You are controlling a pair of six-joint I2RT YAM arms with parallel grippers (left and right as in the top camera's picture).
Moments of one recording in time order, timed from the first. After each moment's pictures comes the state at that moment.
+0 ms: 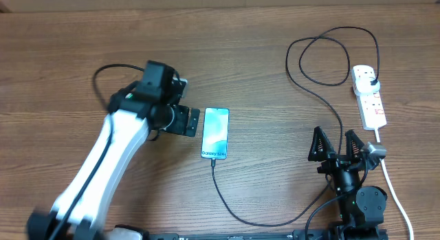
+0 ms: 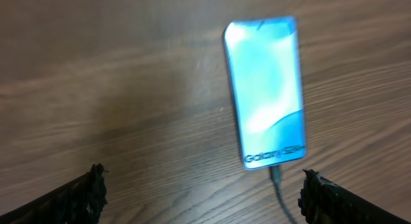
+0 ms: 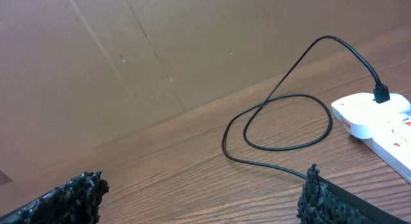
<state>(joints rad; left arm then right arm) -0.27 1.47 1.18 -0.94 0.13 -0.07 0.04 0.01 0.02 -0.03 -0.02 0.43</state>
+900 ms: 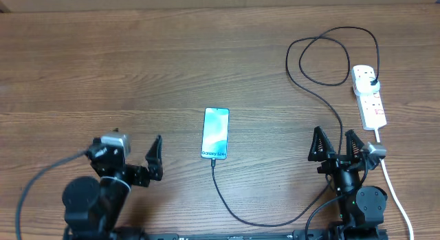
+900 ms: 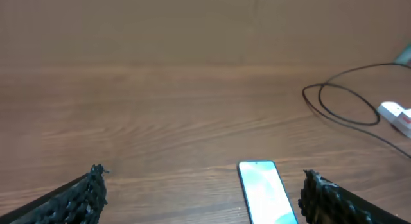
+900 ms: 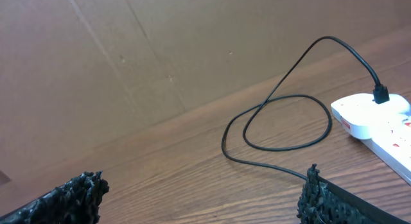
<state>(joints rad) 0.00 0.34 0.58 -0.53 0.23 -0.07 0.04 0.01 0.02 -0.03 -0.02 0.43</state>
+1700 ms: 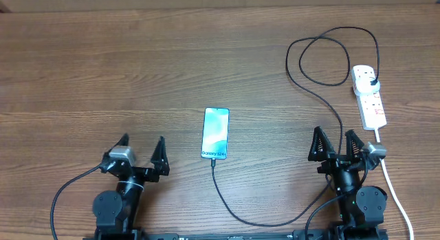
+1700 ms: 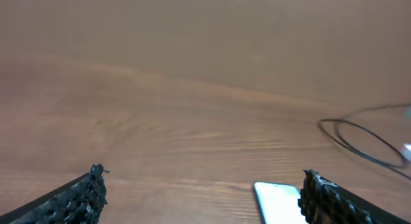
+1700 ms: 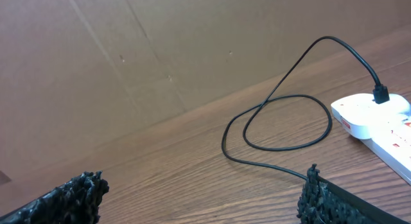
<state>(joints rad) 0.00 0.05 0.01 -0.05 0.15 -0.26 0.04 0.01 0.02 -0.03 -0.02 0.43</state>
